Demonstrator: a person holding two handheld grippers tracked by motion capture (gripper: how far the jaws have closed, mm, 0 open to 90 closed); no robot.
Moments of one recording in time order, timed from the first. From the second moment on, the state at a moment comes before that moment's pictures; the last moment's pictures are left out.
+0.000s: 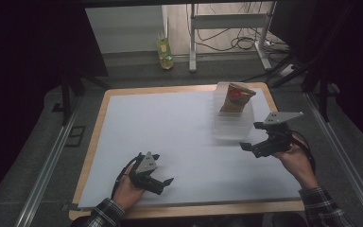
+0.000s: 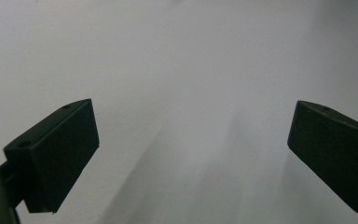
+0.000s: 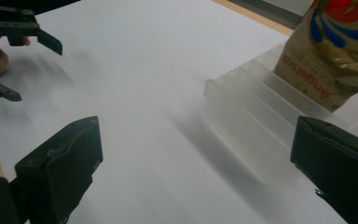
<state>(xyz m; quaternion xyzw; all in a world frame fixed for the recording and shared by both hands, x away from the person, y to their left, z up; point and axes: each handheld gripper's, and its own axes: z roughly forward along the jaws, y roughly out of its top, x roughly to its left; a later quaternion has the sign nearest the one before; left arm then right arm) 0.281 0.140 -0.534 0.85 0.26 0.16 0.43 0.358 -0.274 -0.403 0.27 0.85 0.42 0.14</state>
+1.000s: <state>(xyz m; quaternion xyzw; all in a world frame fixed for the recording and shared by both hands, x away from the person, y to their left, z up) 0.280 0.140 -0.534 0.85 0.26 0.16 0.43 0.322 -0.254 -0.431 0.26 0.85 0.44 0.11</state>
